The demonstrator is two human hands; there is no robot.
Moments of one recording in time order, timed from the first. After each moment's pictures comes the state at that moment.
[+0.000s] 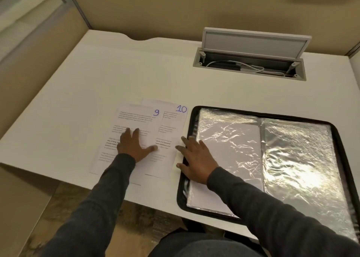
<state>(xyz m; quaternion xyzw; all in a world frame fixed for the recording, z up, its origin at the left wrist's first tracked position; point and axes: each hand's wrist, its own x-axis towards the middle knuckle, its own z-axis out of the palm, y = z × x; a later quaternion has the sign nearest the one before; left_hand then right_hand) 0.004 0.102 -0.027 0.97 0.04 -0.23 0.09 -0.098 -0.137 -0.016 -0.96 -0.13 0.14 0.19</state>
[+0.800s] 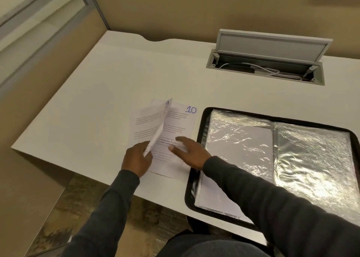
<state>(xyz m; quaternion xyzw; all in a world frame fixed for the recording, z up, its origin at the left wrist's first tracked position) -0.065 0.108 0.019 0.94 0.05 -0.11 0.32 -0.065 -0.102 0.008 -0.83 -0.01 0.25 0.49</state>
